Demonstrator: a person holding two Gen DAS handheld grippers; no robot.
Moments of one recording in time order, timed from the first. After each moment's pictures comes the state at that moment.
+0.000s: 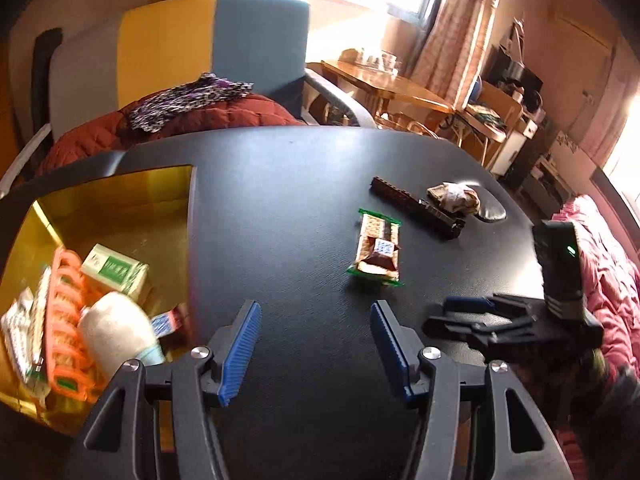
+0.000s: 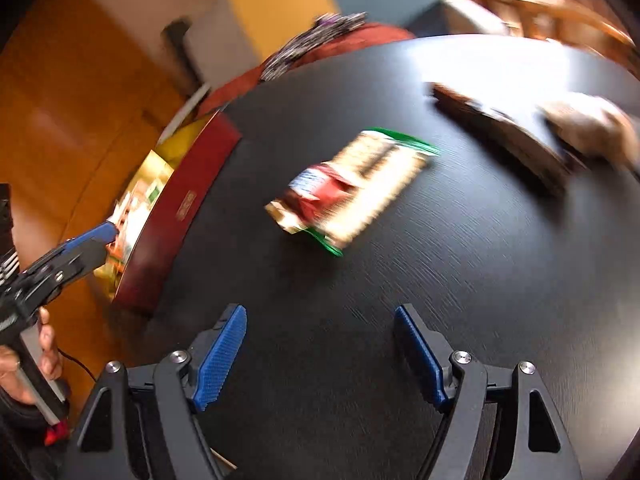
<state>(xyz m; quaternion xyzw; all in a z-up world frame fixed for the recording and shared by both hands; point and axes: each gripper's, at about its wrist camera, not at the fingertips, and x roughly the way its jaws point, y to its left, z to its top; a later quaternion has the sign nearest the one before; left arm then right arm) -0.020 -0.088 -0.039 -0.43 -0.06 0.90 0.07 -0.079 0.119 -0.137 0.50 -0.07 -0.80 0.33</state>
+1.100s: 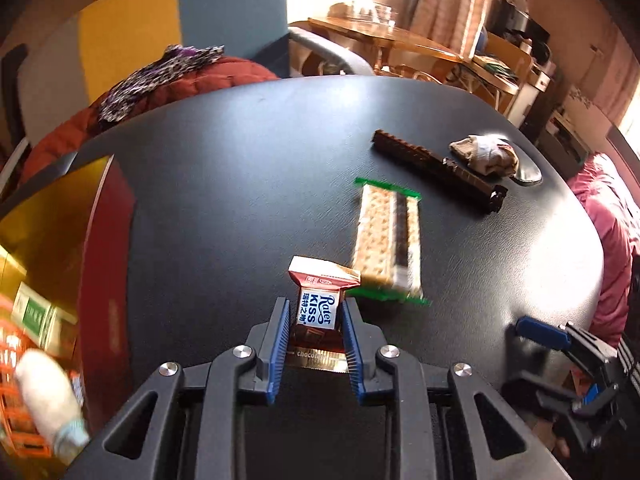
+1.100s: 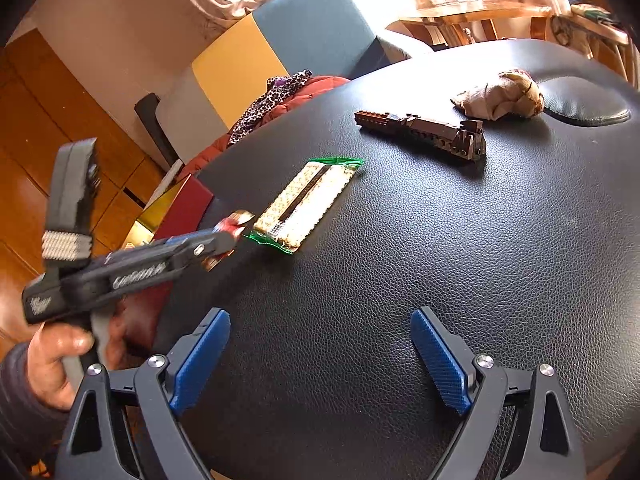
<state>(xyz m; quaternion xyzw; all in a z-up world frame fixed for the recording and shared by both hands) -0.069 -0.062 -0.102 -0.49 -0.02 0.87 0.03 -0.055 0.148 -0.135 0.45 -0.15 -0.84 0.27</state>
